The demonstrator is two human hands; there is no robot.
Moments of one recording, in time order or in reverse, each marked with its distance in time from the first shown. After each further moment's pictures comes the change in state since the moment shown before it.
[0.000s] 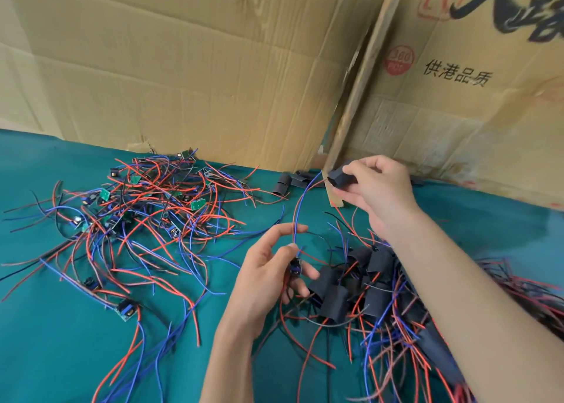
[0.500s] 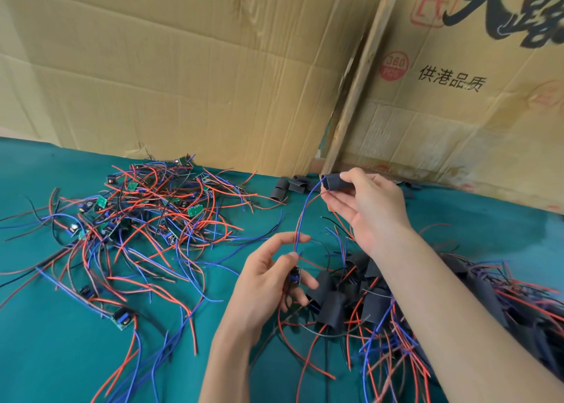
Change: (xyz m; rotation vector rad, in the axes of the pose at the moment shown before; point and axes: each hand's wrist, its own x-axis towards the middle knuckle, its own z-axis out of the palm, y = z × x) left_hand 0.001 0.000 0.001 0.036 -0.021 -0.023; right_hand -0.018 0.003 0.007 0.369 0.011 0.126
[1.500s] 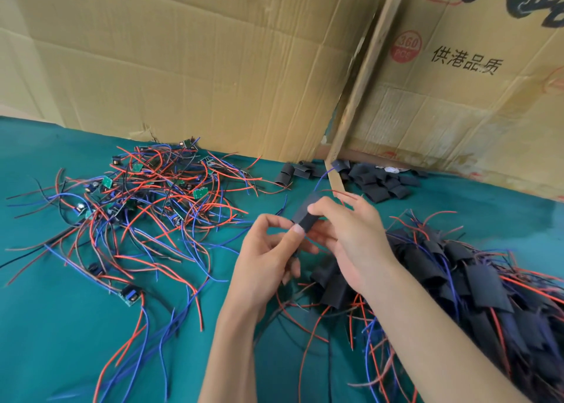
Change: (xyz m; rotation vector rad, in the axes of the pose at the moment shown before) left_hand 0.007 -0.010 -0.004 -0.086 0.137 0.126; right_hand -0.045 0.046 -0.011 -0.170 -0.191 0.083
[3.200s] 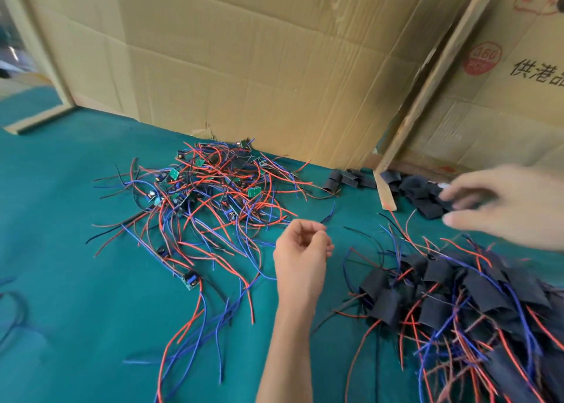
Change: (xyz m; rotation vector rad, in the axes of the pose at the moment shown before) left_hand 0.006 -0.004 0.000 -0.011 0.473 0.032; right_hand -0.016 -0.134 -0.048 -1.739 -0.165 -0.253
